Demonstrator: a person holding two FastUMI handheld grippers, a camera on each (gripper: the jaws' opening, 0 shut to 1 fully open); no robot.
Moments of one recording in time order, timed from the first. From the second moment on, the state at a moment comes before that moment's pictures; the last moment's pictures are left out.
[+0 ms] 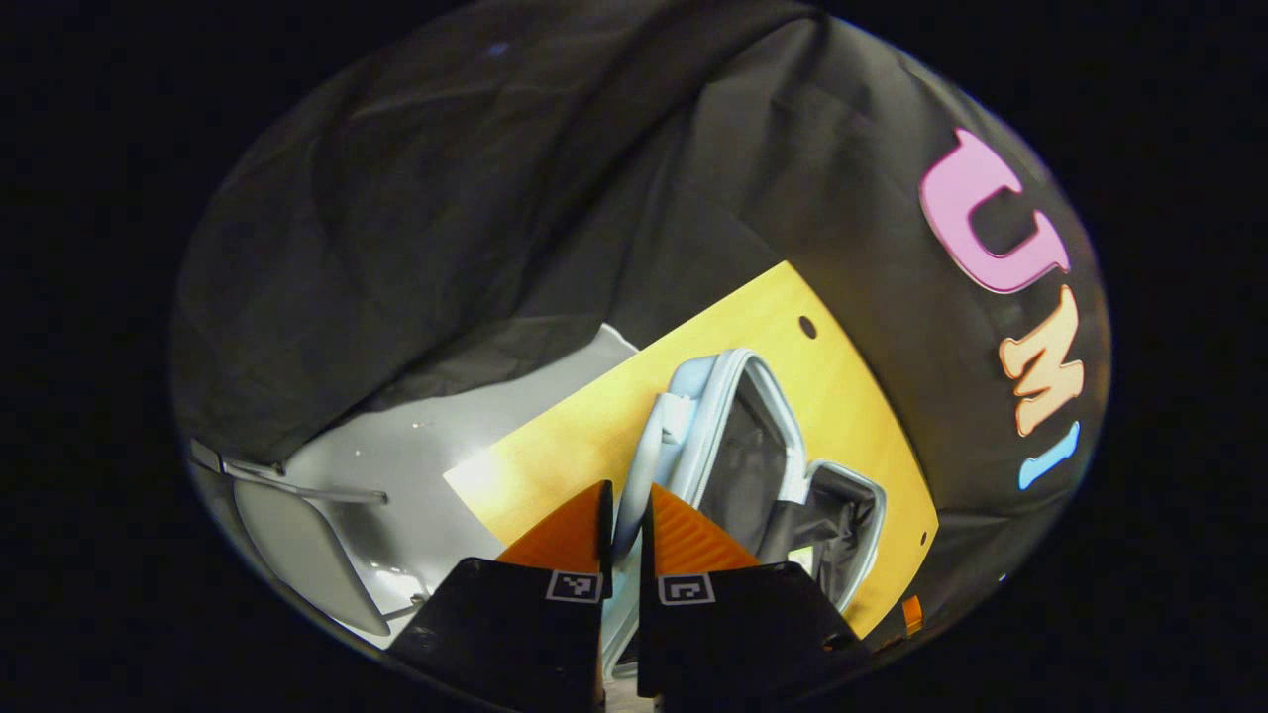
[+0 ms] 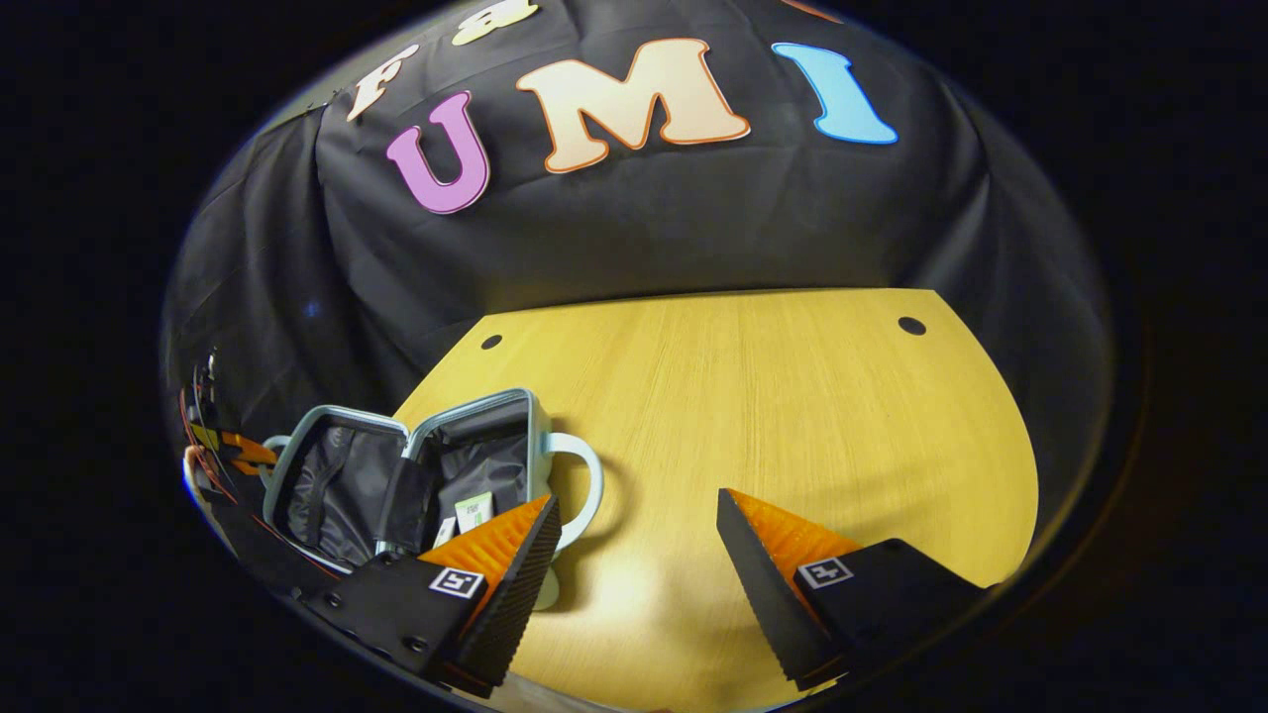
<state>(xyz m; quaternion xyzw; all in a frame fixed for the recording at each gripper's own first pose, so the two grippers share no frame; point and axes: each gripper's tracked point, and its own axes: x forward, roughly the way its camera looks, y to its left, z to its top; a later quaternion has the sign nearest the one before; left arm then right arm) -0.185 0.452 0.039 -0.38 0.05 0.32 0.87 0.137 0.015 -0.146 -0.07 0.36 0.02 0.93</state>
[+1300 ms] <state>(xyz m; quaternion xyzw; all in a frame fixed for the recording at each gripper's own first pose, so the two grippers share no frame) 0.144 0.122 0.089 -0.20 0.20 0.10 0.95 0.122 -0.102 -0.085 -0.05 0.32 -0.03 0.95</state>
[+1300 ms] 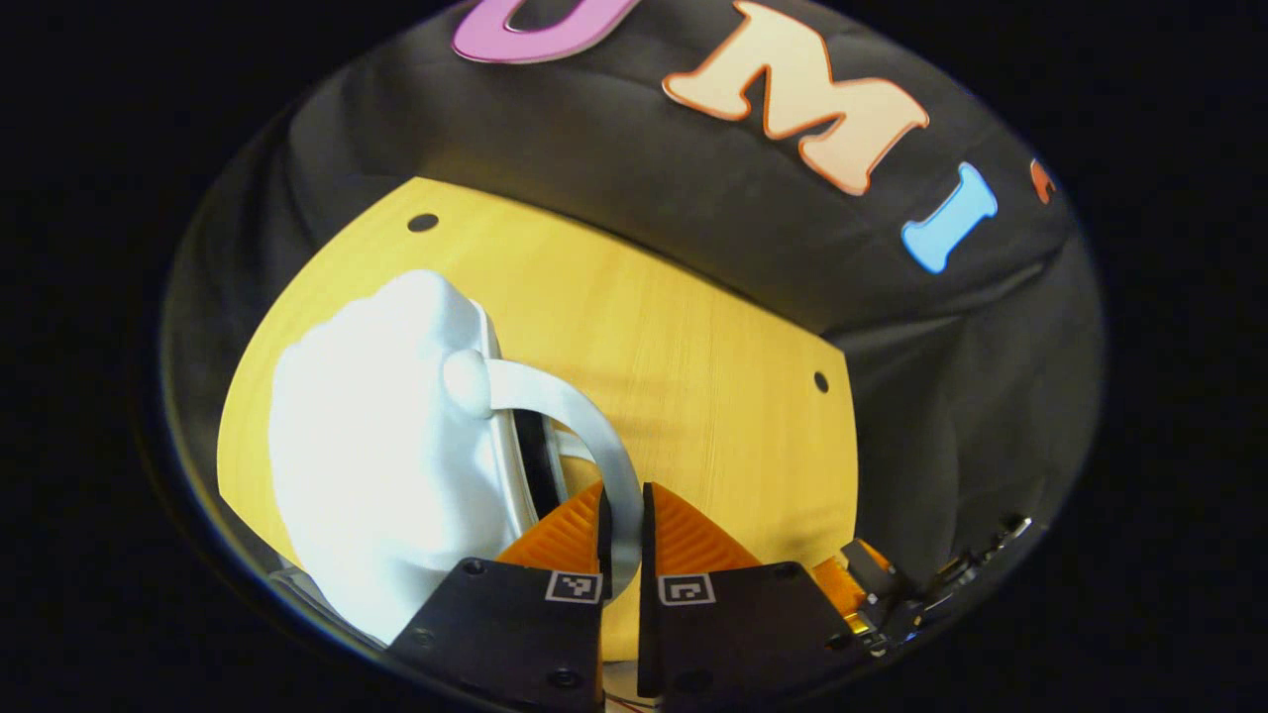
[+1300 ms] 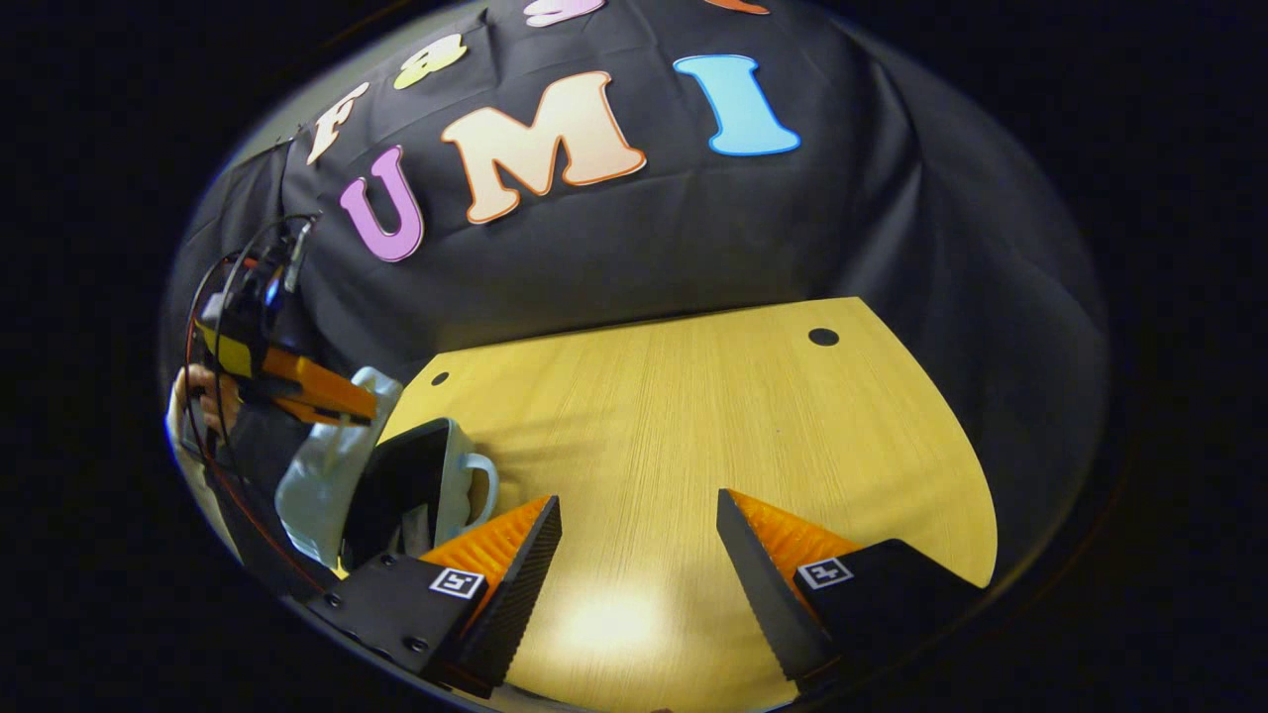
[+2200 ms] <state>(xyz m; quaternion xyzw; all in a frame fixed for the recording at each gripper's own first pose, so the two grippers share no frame) 0.159 0.111 0.046 -0.13 0.25 0.17 0.94 0.106 -0.135 -0.038 -0.02 0.26 -0.06 0.96</state>
